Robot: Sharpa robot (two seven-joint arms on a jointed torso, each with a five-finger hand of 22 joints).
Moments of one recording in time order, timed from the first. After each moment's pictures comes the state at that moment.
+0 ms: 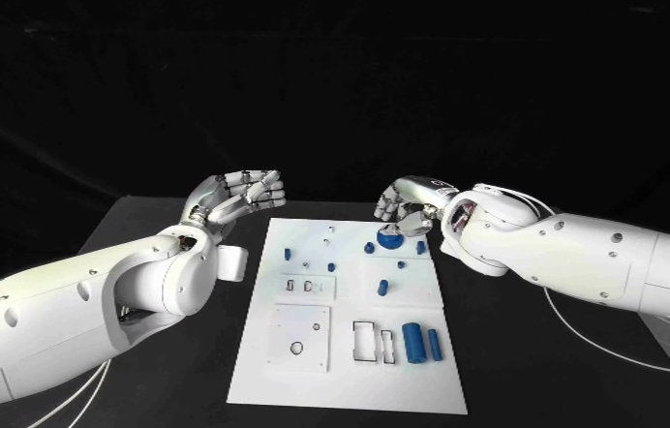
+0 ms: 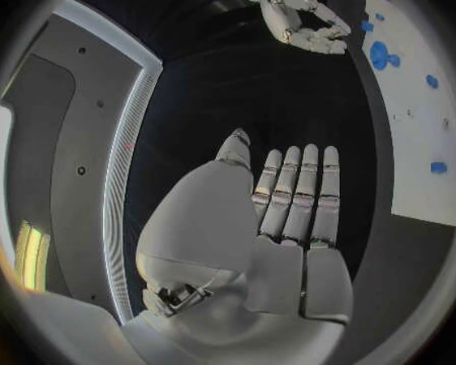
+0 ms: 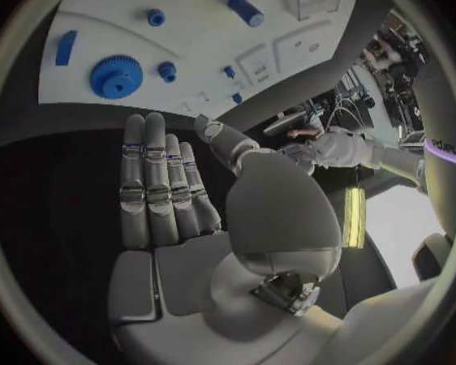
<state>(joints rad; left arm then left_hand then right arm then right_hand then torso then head) 1.18 -0.90 -0.03 1.64 0.00 -0.47 0.46 1.52 0.02 -0.12 0.27 0.29 0.82 0.21 0.25 0.15 0.95 0.20 0.13 0.07 0.85 0.17 0.26 0.15 0.16 0.71 0.28 0.30 0.14 1.31 -0.75 -0.15 1.40 -1.40 -0.31 -0.05 1.18 -0.15 0.48 -0.22 0.16 0.97 0.17 0.26 0.24 1.15 0.11 0.09 0.08 1.30 0.05 0.39 0.35 0.18 1.14 0.15 0.36 0.15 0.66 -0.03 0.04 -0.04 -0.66</state>
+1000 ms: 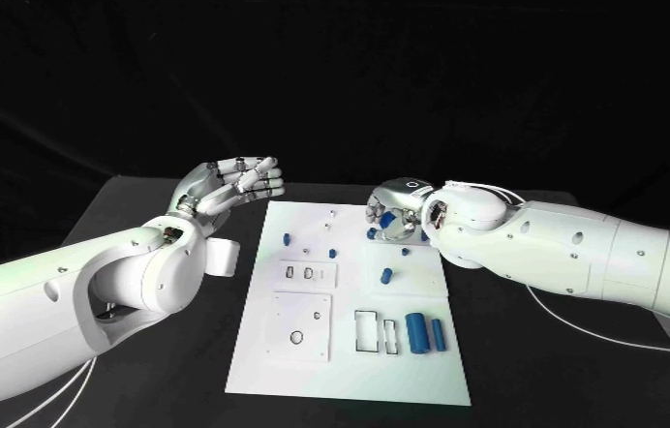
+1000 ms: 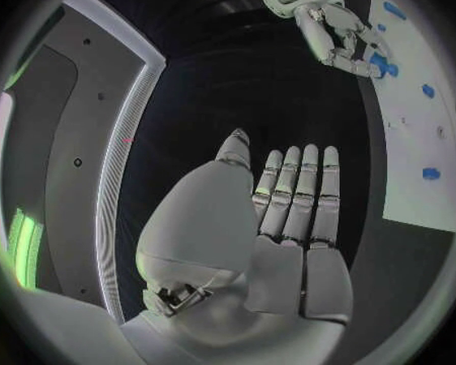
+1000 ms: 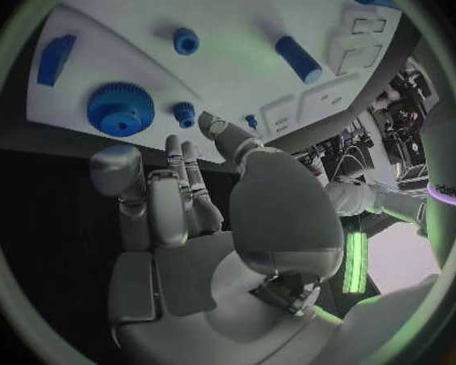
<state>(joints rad) 1.21 -0.94 -0.02 1.70 -0.01 -0.44 0.45 1.52 0.02 -0.13 0.27 0.29 0.82 0.21 0.25 0.15 0.95 0.20 0.12 0.07 0.85 0.17 0.26 0.15 0.16 0.71 0.28 0.30 0.14 1.29 -0.70 -0.15 1.35 -1.60 -0.21 -0.12 1.16 -0.17 0.49 -0.21 0.20 1.00 0.16 0.20 0.34 1.13 0.11 0.07 0.08 1.46 0.01 1.35 1.19 0.13 1.33 0.11 1.12 0.90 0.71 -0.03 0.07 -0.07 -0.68</state>
